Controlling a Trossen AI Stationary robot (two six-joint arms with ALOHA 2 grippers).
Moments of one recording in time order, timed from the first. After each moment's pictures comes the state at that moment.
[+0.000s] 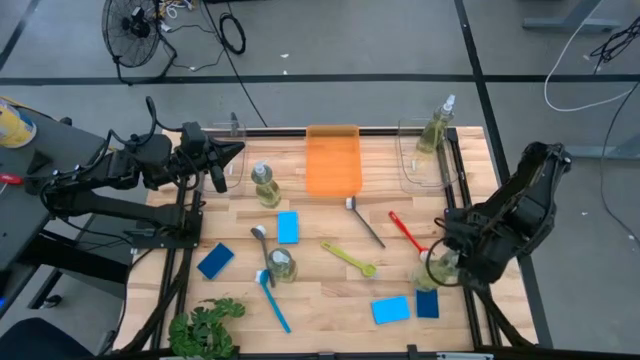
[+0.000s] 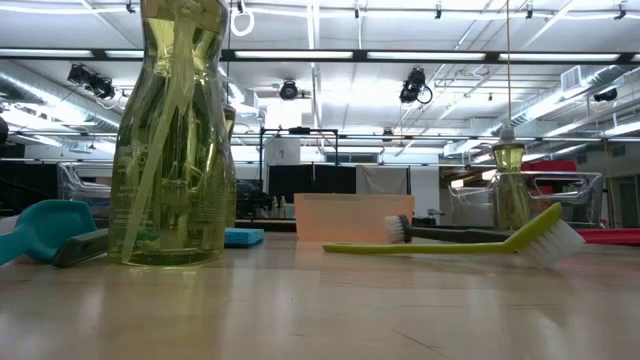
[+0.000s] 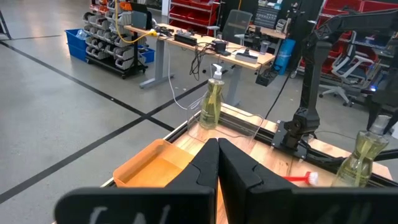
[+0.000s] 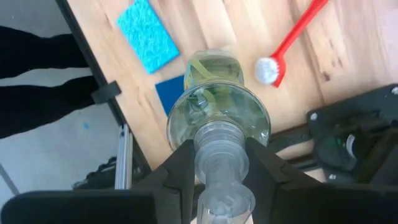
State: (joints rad) left arm 0.04 0.79 1.12 -0.49 -0.47 -0.25; right arm 0.87 1.21 1.44 -1.57 0.00 1.27
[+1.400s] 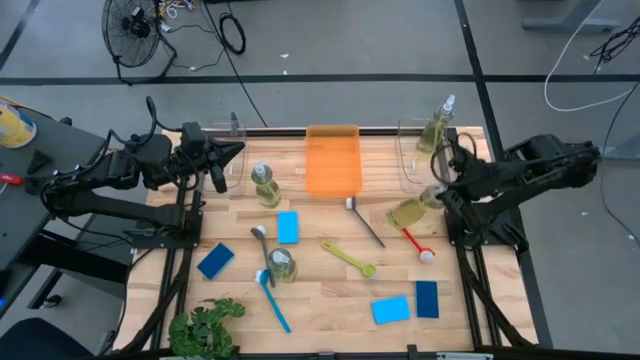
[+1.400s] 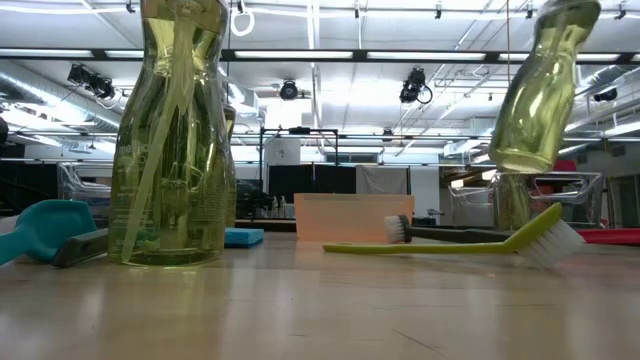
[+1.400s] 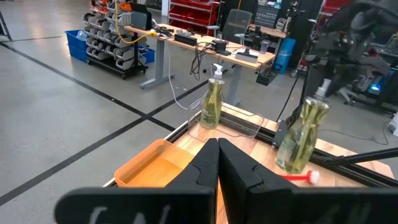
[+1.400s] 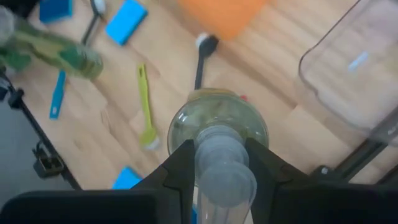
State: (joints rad) left arm 0.04 0.79 1.12 -0.49 -0.47 -0.24; right arm 0.30 0.97 1.47 -1.57 0.27 1.08
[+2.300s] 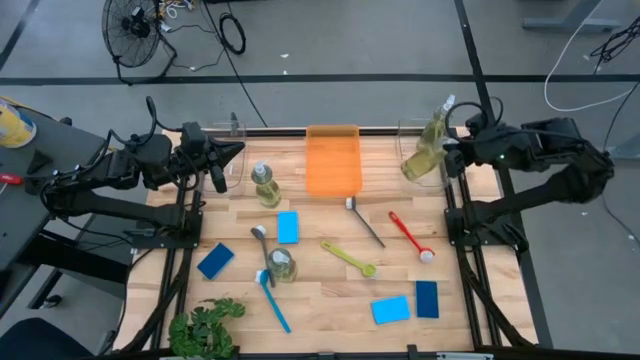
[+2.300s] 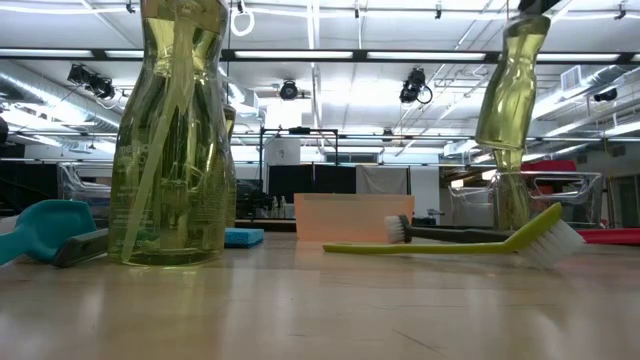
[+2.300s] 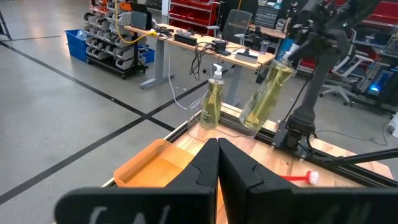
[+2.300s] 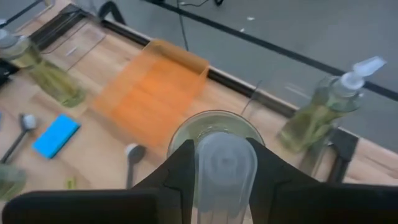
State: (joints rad) left arm 0.04 0.79 1.12 -0.49 -0.47 -0.24; right arm -0.01 0.97 1.59 -1.57 0.60 0.80
